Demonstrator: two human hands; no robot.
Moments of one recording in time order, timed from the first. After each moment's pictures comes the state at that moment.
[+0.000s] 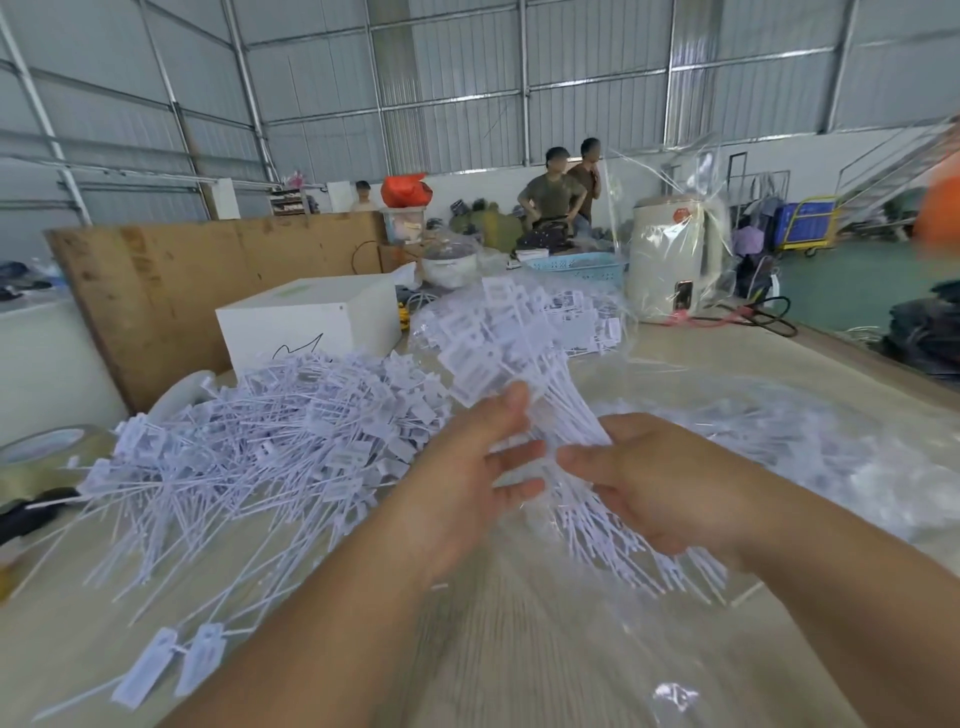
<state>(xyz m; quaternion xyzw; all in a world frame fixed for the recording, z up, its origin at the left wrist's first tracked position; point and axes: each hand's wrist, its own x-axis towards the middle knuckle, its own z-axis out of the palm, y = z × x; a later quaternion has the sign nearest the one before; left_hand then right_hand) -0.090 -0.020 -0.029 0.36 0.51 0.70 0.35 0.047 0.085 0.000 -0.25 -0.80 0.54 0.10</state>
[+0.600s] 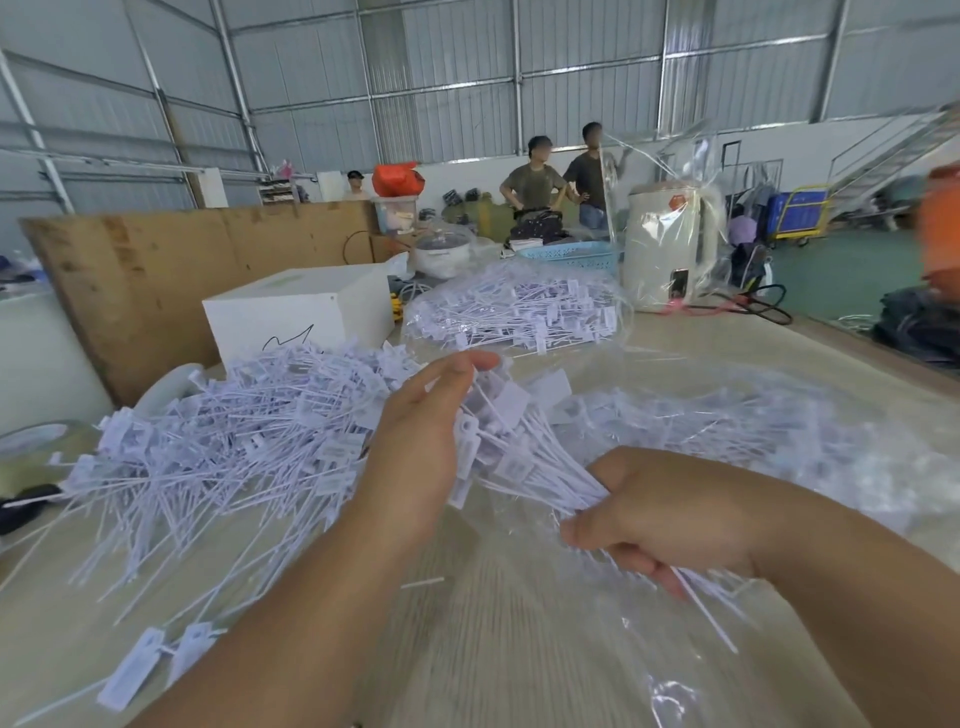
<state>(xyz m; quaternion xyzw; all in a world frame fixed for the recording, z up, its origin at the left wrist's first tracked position) -0.108 -0.018 -0.027 0.34 0.61 0.71 0.12 0.052 0.090 -0.012 -0.22 -0.89 0.41 -0.04</state>
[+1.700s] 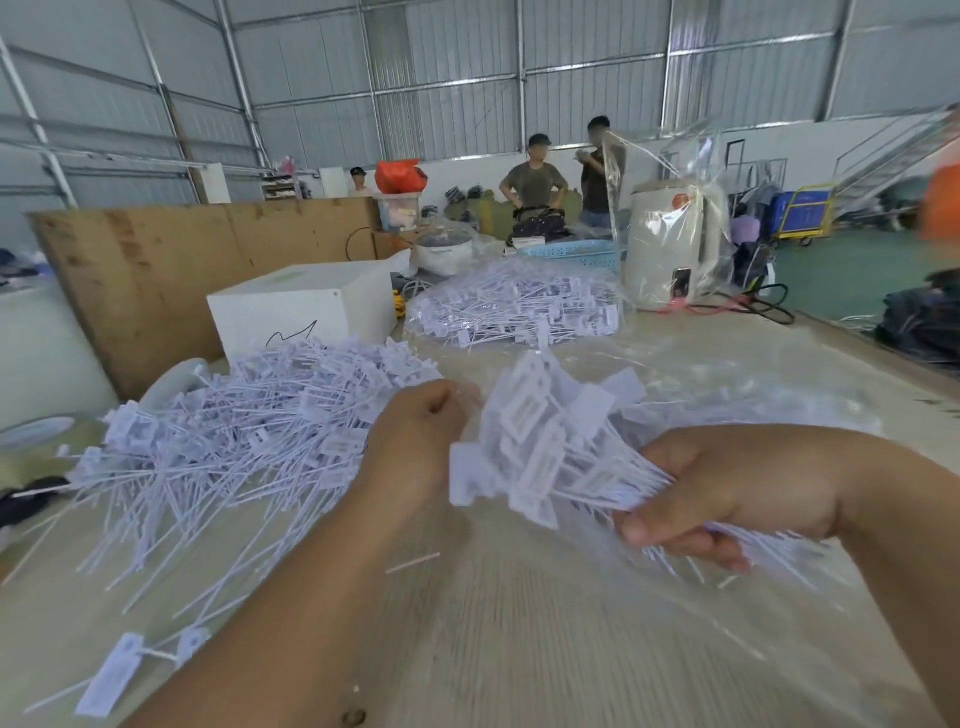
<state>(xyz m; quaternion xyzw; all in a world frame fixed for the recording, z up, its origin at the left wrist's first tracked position) -0.133 -0.017 -0.037 0.34 0.77 0.54 0.05 0.071 0.130 -0.006 -0.08 -0.84 0.52 -0.14</state>
